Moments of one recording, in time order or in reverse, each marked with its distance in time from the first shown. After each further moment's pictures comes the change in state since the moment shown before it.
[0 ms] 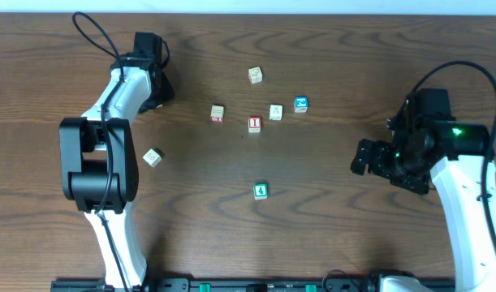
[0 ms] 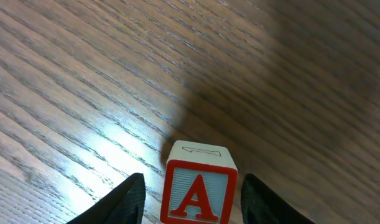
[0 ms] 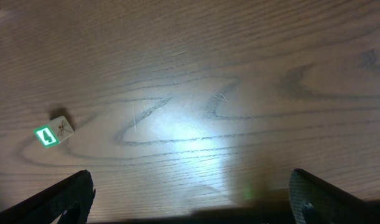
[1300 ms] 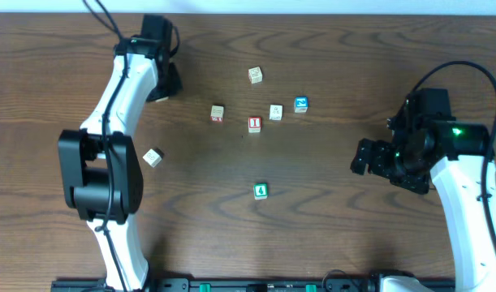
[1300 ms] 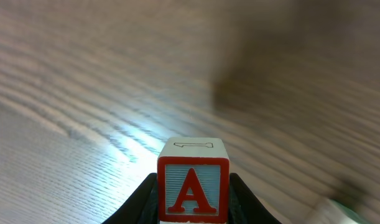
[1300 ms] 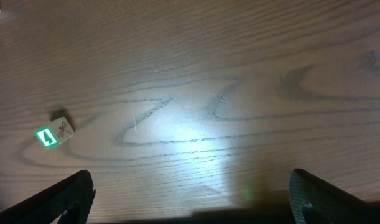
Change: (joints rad) left arm -0.086 -0.085 0.163 -0.267 0.000 0.115; right arm 0.000 0.000 0.000 0.004 0.000 0.000
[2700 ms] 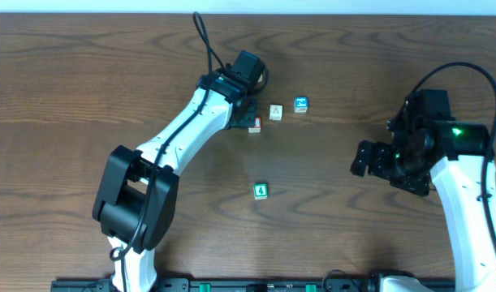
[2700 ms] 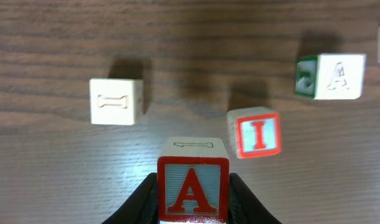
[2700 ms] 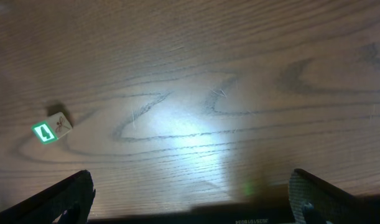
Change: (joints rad) left arm -0.396 -0.085 -0.189 0.134 0.075 0.003; right arm 0.000 0.000 0.000 -0.019 0.000 0.000
